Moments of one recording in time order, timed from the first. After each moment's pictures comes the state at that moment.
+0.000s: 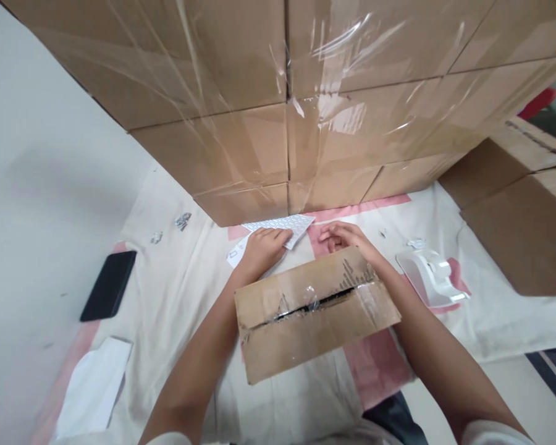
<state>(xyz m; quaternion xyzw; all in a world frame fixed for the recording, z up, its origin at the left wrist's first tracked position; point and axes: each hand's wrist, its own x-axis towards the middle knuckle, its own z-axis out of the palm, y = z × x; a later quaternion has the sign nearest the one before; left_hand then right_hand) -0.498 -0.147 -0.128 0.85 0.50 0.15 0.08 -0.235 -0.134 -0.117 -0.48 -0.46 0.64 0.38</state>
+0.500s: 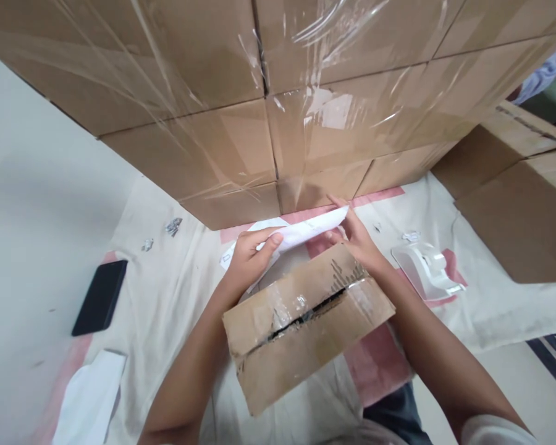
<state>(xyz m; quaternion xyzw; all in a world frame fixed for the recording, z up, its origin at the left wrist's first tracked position) -0.486 -0.181 -0.051 0.72 0.49 0.39 0.28 -0.228 -0.151 -0.100 -0.43 -0.67 0.39 0.47</state>
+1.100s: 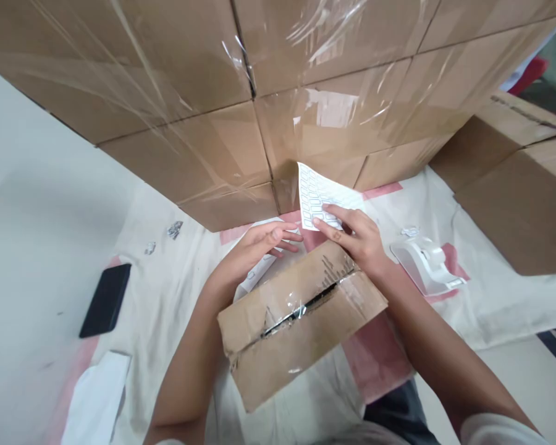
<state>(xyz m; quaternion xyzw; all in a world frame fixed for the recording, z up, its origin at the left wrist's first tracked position) -0.486 -0.175 -0.031 0.58 0.42 0.31 0.63 -0.224 -0.170 -0.074 -0.34 -0.84 -0.13 0.41</state>
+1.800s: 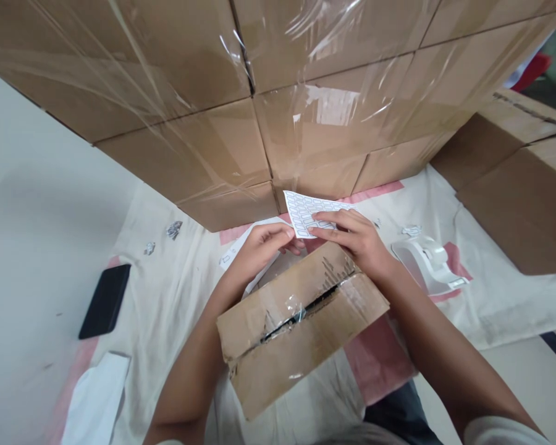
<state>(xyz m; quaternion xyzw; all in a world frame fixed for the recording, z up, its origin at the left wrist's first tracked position) -0.466 -0.170 -0.041 0.58 0.44 0.36 0.58 -0.219 -0.162 -0.080 -0.28 -0.87 0.05 0.41</state>
